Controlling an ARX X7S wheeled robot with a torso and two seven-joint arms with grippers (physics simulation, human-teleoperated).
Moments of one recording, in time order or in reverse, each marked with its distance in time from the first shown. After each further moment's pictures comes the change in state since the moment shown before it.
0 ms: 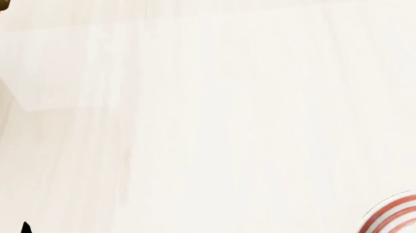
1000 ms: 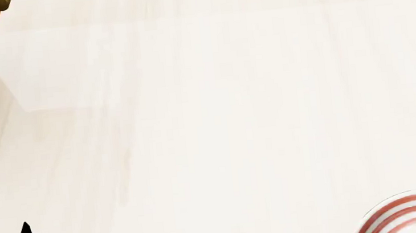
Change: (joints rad) left arm -0.003 -0.011 0.010 -0.011 -0.007 0.014 -0.012; right arm 0.047 -0.012 -0.091 0.131 -0.172 -0.057 -0.077
